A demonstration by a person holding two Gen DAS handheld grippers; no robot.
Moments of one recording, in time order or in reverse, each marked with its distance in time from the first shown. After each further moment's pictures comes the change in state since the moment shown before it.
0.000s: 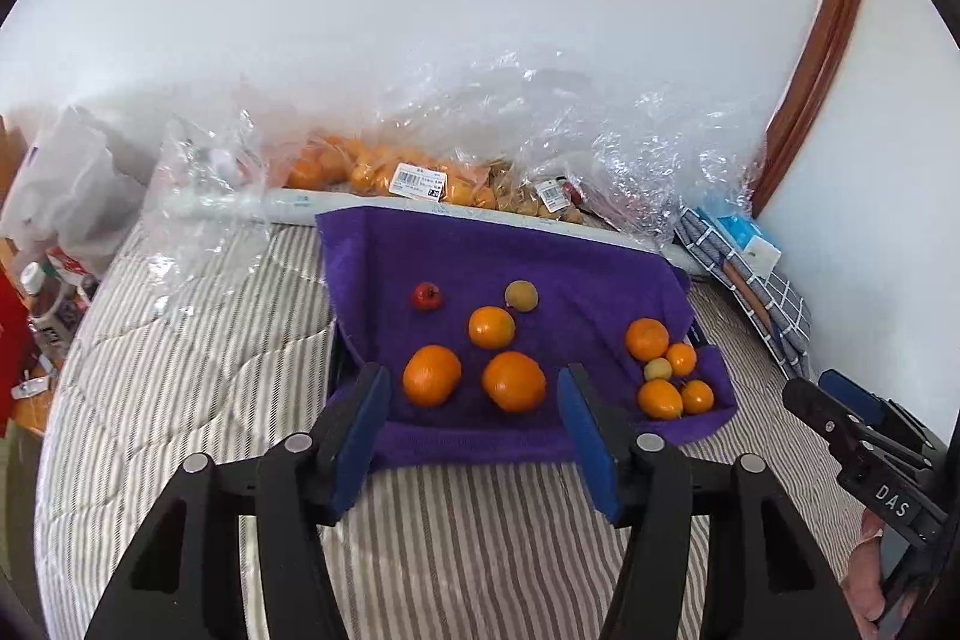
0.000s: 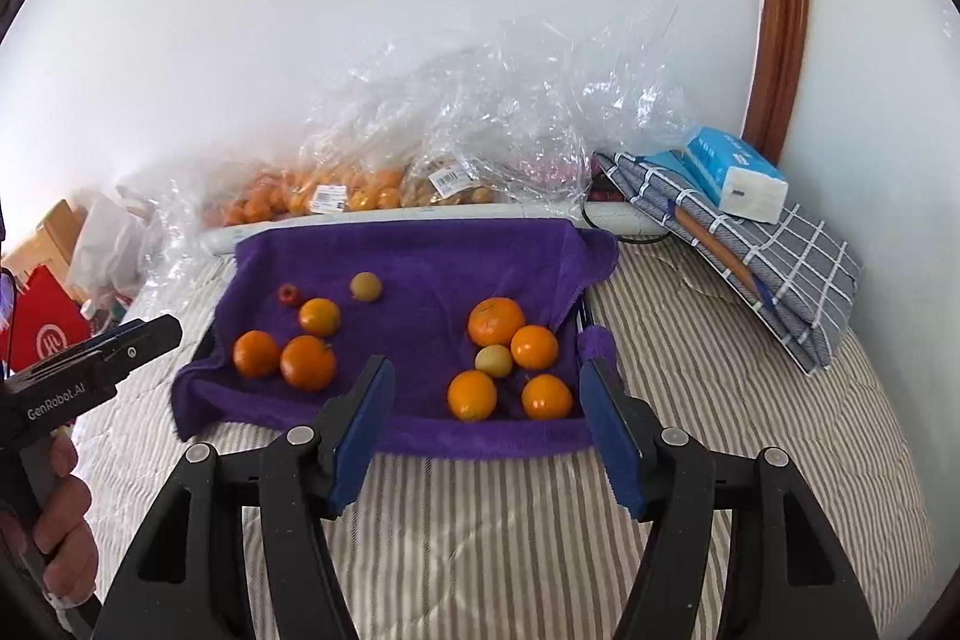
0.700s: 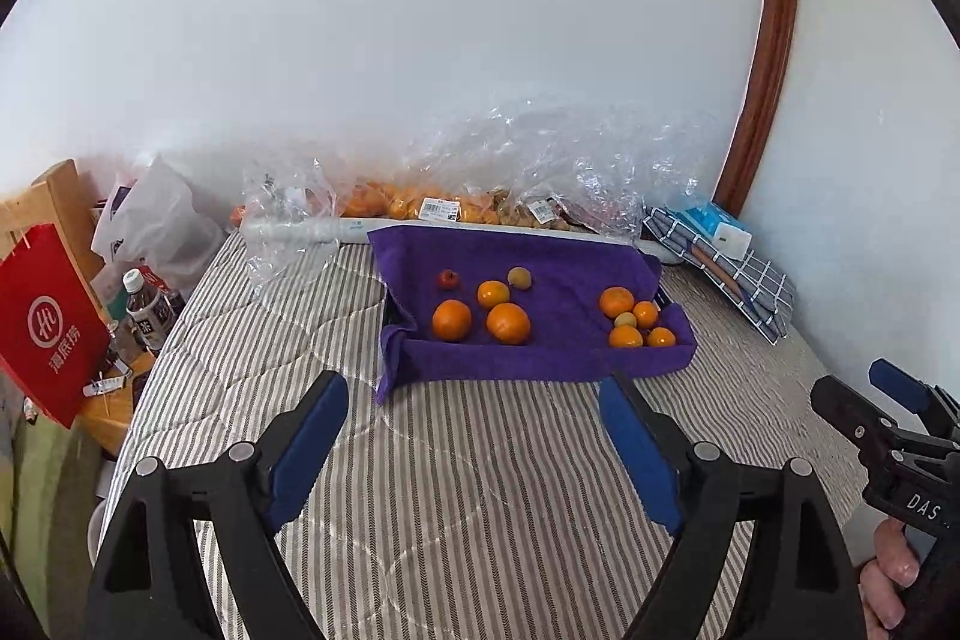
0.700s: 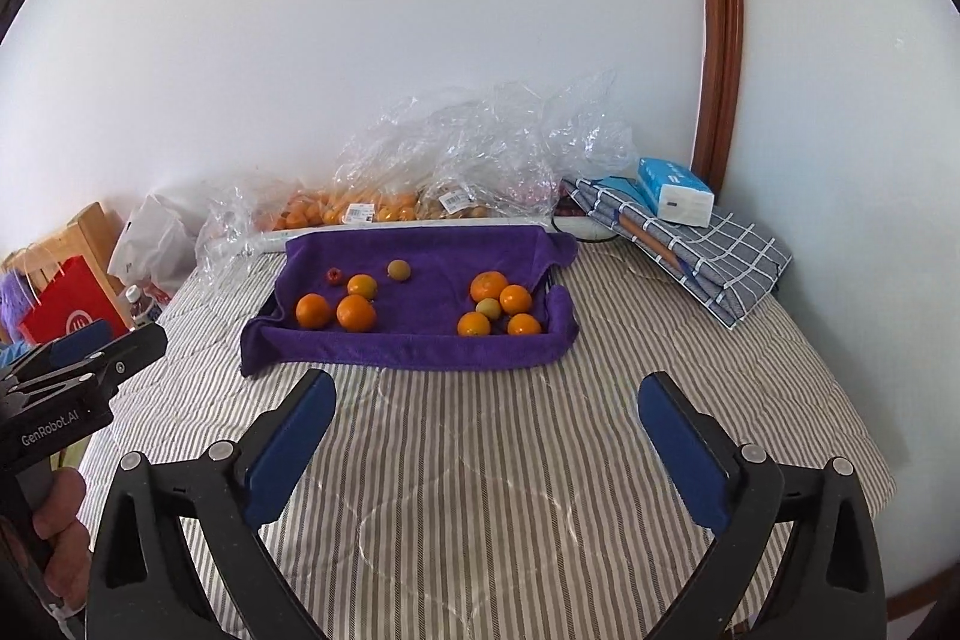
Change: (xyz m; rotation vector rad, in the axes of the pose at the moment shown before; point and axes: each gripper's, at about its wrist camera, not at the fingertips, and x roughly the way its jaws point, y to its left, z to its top) left arm -0.120 -0.023 -0.070 0.070 -0.129 0.091; right arm -0.125 0.002 -0.071 -0.009 -0.116 -0.029
